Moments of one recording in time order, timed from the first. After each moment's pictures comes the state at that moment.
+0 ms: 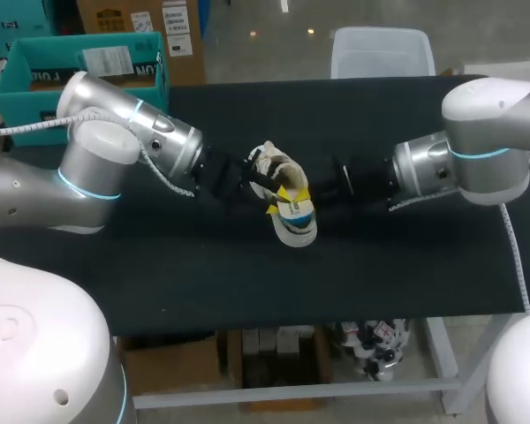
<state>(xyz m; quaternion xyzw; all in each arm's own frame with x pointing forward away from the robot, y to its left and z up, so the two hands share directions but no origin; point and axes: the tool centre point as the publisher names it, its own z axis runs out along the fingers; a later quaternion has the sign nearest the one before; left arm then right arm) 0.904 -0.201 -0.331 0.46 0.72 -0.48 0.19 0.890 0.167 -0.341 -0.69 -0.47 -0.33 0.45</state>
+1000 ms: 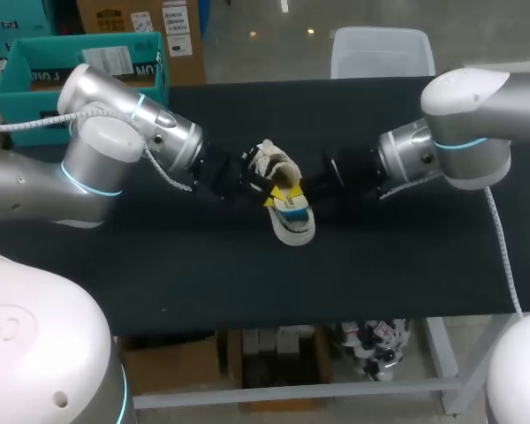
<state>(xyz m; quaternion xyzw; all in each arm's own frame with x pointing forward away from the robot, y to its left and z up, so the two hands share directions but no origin) 0.929 -0.191 -0.345 0.46 0.75 -0.45 0.19 0.917 0.176 -0.359 -0.69 -0.50 -0.30 0.44</state>
